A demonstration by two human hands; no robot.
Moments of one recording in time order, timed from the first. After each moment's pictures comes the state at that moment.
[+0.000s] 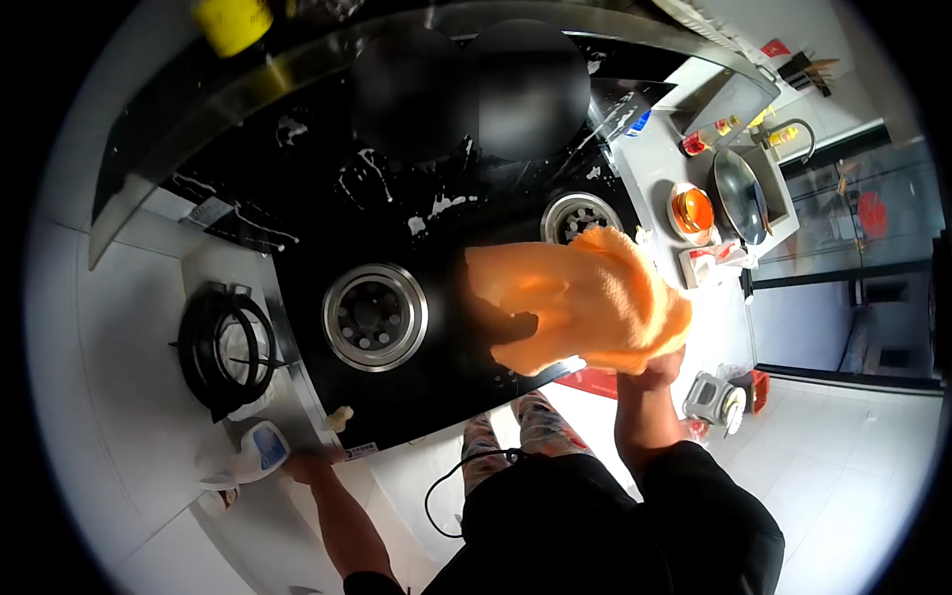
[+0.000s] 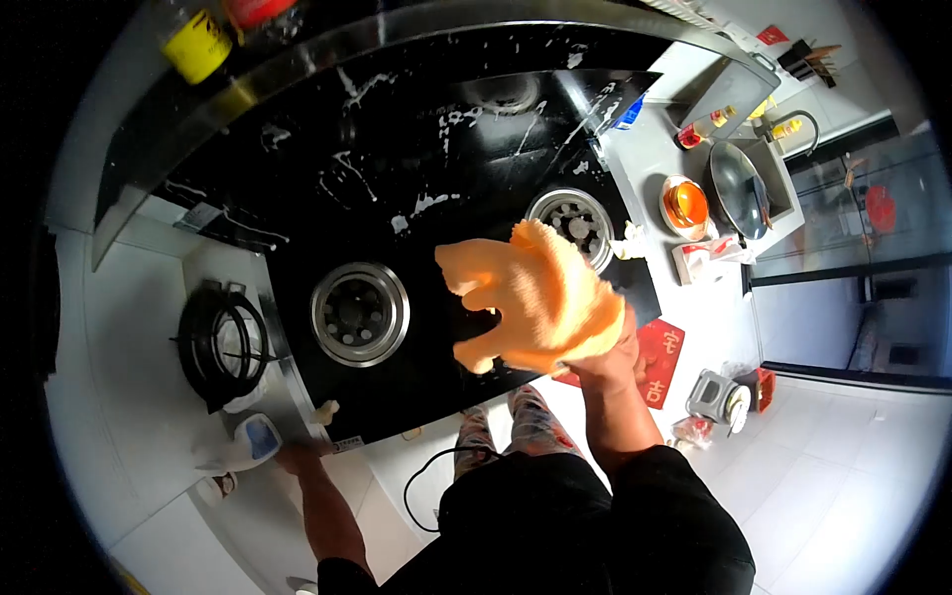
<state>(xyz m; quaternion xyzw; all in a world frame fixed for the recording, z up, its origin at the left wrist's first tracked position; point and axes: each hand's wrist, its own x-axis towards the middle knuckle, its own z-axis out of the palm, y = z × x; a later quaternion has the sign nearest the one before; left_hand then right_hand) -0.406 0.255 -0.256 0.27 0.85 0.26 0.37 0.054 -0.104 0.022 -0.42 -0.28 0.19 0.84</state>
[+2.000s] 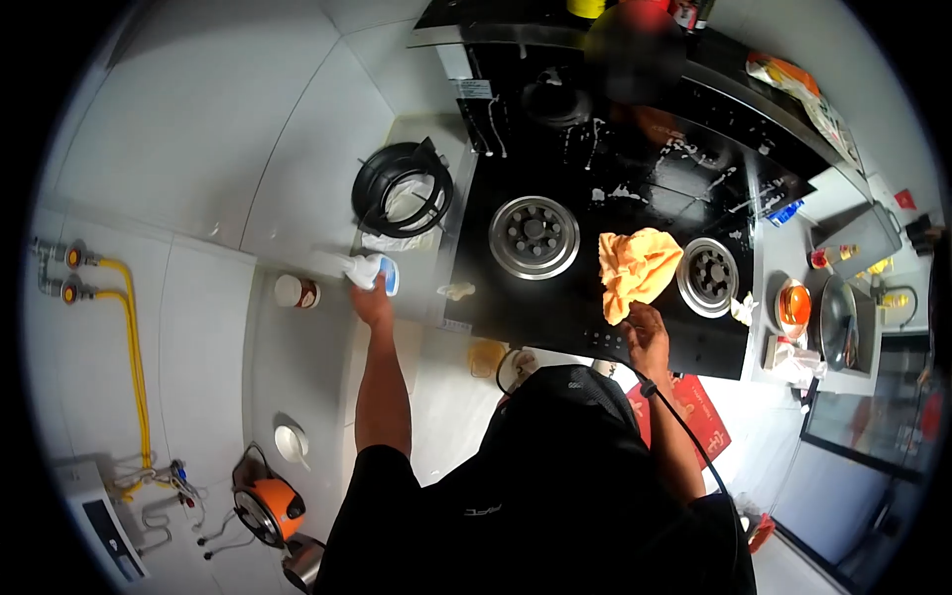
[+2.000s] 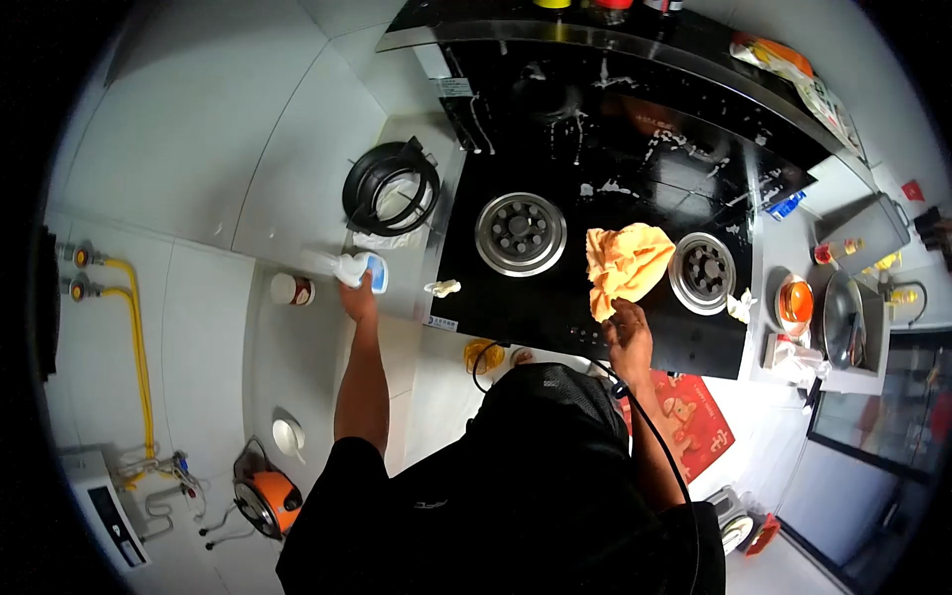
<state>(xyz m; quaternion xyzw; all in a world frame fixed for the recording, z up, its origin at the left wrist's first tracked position) -0.427 0.261 -0.179 0.56 0.67 0.43 0.23 -0.028 -0.116 -0.087 -0.77 -0.34 0.24 0.48</state>
